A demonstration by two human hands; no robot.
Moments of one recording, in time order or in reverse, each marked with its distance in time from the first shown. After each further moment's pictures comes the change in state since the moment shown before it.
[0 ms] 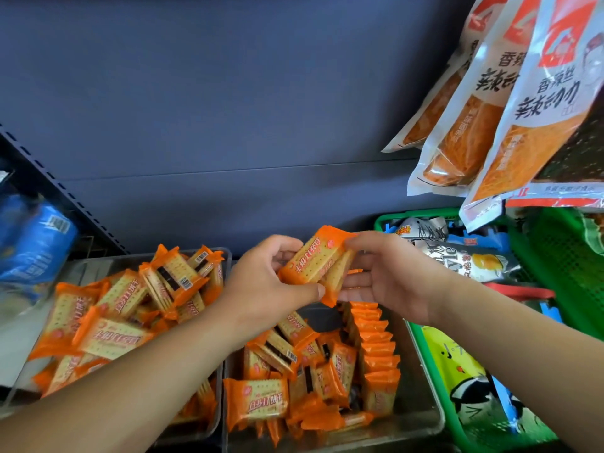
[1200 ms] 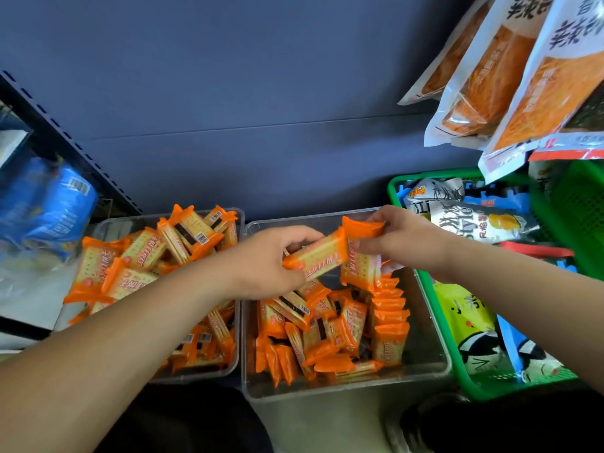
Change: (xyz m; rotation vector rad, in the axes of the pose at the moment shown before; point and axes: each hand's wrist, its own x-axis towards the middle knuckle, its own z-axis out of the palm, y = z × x) left_hand -0.012 -0.012 -0.025 0.395 -0.487 0.012; right_hand 0.017 0.035 -0.028 -0.712 0.144 -0.033
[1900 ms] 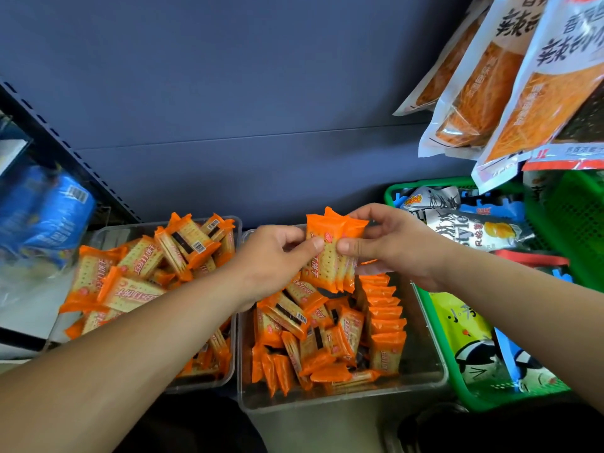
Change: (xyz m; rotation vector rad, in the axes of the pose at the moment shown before) left_hand 0.021 0.003 0.020 -0.436 0.279 -0.024; right_hand -0.021 -0.021 0.003 0.341 -0.118 -0.161
